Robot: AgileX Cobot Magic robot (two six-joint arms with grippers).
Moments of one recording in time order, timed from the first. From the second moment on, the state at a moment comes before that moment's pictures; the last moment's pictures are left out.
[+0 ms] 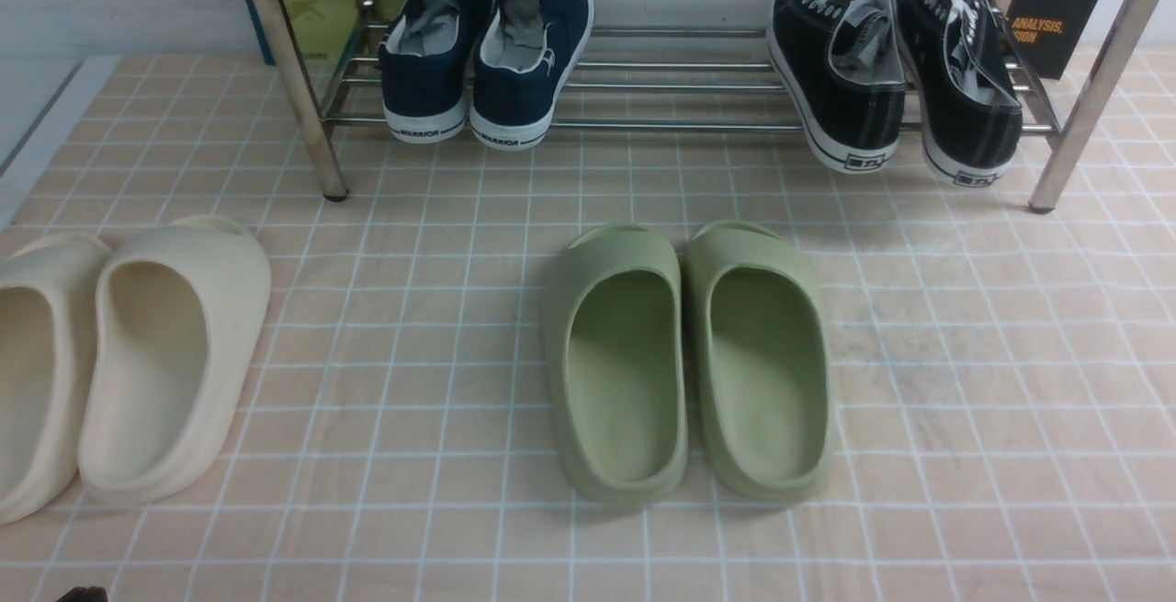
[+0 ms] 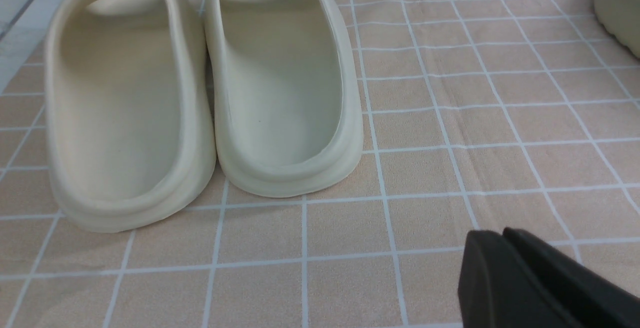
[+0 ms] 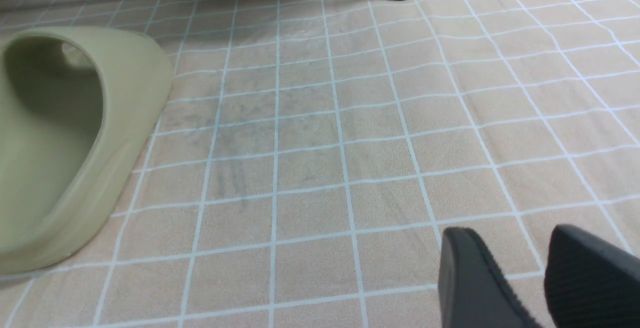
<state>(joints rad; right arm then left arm) -0.04 -0.01 0.01 0.01 0.38 0.17 -0.08 -0.01 0.02 0.03 0.38 0.01</state>
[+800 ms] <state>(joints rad) -0.04 -0.01 0.01 0.01 0.38 0.17 -0.08 -0.01 0.02 0.03 0.38 0.01</state>
